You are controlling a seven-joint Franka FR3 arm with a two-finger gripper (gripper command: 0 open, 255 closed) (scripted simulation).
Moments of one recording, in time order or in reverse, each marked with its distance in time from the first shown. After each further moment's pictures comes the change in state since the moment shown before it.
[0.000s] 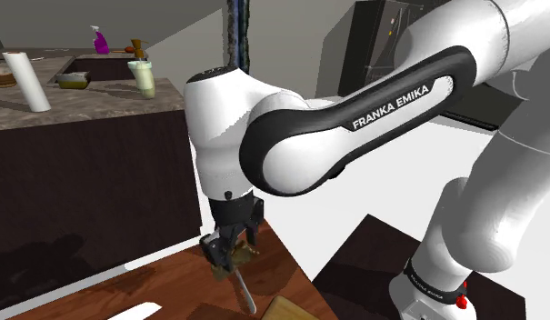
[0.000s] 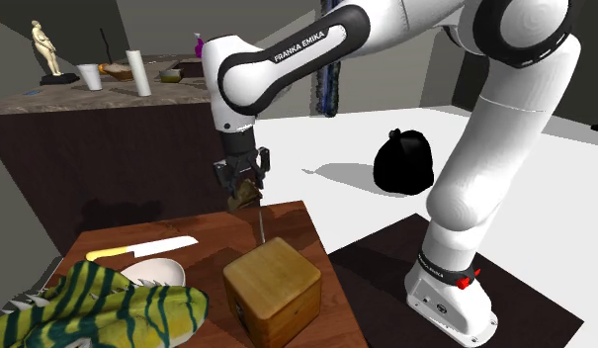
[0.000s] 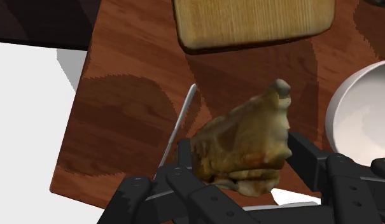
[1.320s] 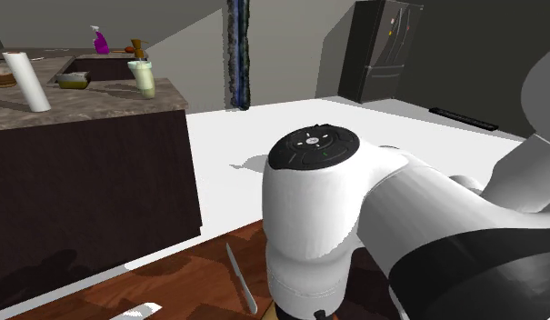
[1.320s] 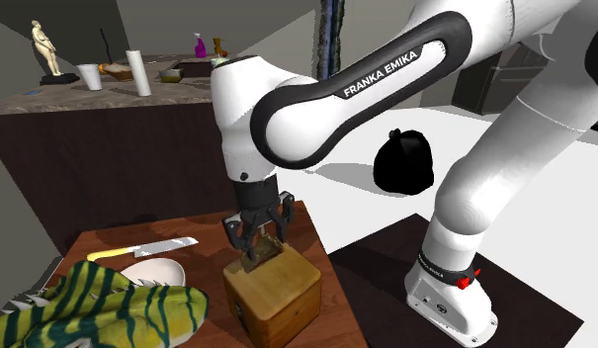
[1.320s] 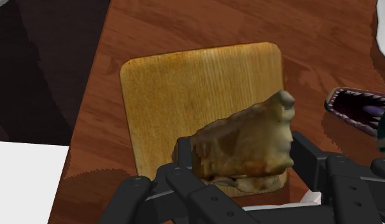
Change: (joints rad) arm 0.178 -0.269 0.136 -0.247 0.244 0.050 0.161
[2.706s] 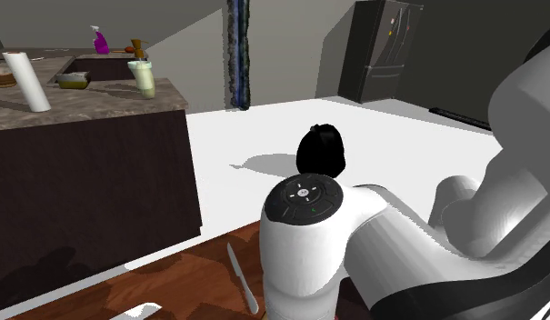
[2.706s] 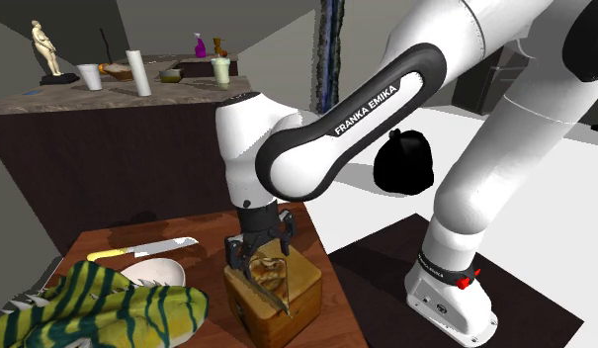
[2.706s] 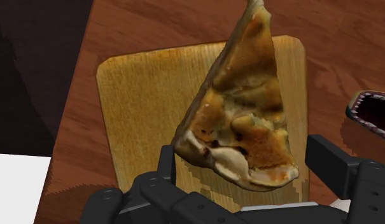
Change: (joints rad) arm -0.020 0.092 0.055 -0.072 -0.029 0.156 0.025
